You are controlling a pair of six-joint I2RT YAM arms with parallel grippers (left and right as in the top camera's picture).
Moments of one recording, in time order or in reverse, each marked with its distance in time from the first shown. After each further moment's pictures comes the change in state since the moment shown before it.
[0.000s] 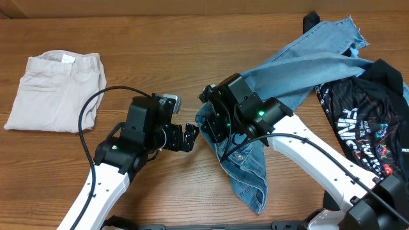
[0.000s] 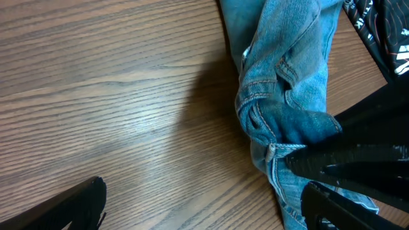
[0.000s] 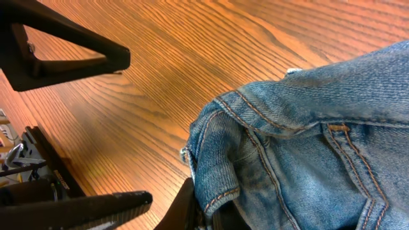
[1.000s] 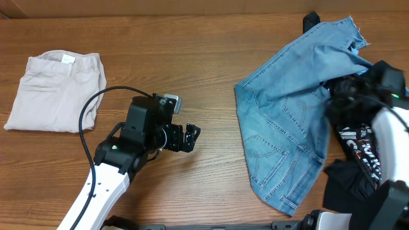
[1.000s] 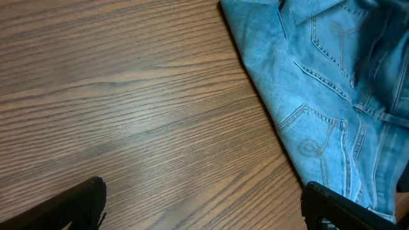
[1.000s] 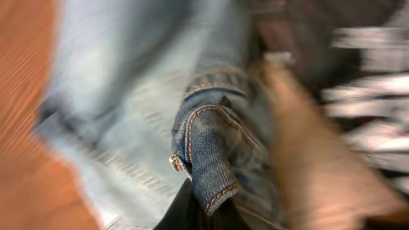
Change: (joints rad) left arm 0.000 0.000 0.000 0.005 0.023 0.000; right arm -0.933 -0.060 -0.070 -0.205 0.047 0.018
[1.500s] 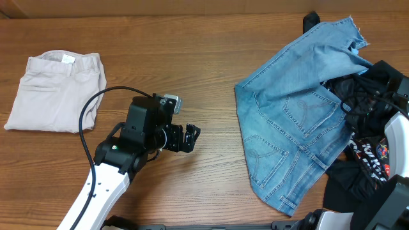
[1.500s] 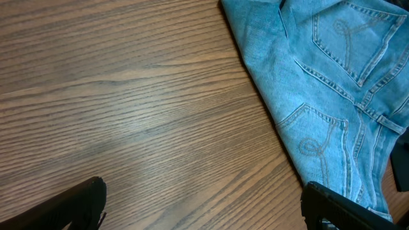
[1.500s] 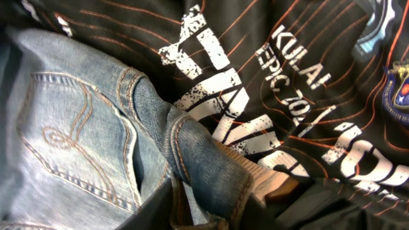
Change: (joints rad) left arm 0.000 0.000 0.000 -0.004 0.000 0.000; right arm -0.196 0.025 -0.039 0.003 0.252 0.116
